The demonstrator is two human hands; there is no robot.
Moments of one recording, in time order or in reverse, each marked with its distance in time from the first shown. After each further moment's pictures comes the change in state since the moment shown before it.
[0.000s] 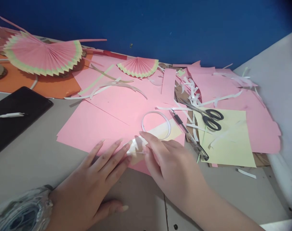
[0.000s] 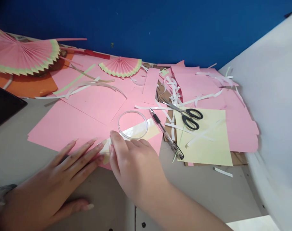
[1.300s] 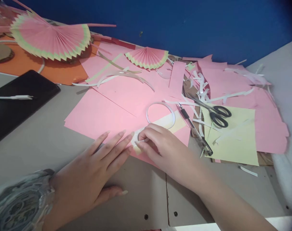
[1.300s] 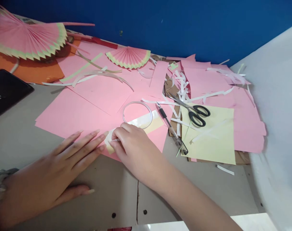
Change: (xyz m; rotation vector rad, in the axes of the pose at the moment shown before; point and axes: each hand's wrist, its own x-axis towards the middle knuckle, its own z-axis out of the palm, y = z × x) left_hand -0.009 0.000 -0.004 0.038 -0.043 0.029; right_hand 0.017 0.005 0.002 0.341 -0.403 0.000
